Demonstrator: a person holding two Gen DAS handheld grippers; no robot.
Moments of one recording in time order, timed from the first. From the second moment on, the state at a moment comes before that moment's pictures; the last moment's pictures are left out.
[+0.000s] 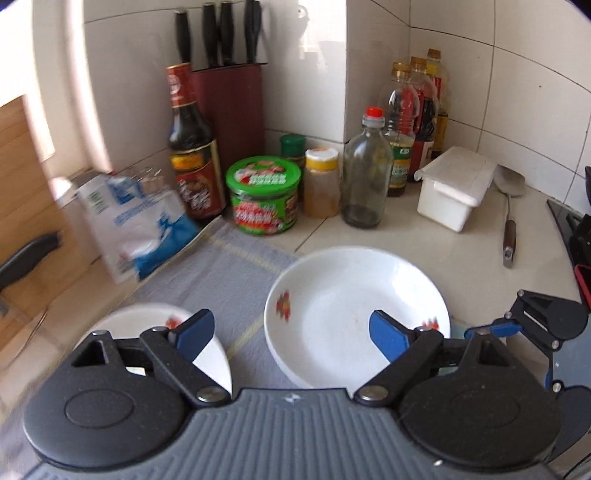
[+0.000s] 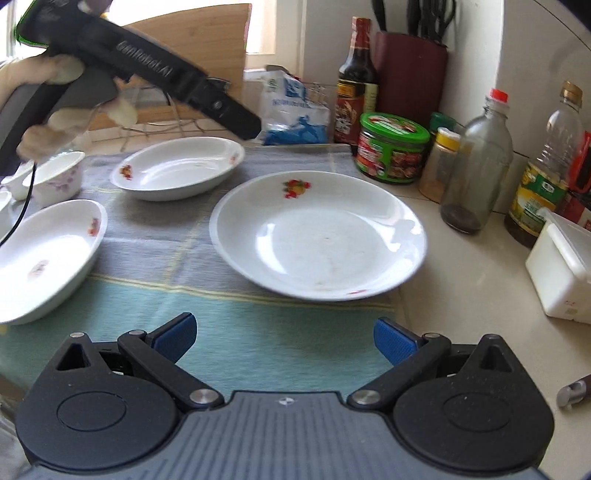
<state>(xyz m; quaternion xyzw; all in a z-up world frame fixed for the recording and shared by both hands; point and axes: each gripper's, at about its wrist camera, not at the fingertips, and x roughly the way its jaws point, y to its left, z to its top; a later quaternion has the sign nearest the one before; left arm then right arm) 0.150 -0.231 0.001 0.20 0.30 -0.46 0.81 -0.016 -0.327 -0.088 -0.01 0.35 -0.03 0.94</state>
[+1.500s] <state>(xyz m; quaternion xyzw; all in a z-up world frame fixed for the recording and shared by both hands) 0.108 -0.039 -0.028 0.11 0.42 -0.28 0.85 0.007 -0.170 -0.119 -0.10 0.34 0.21 0.91</state>
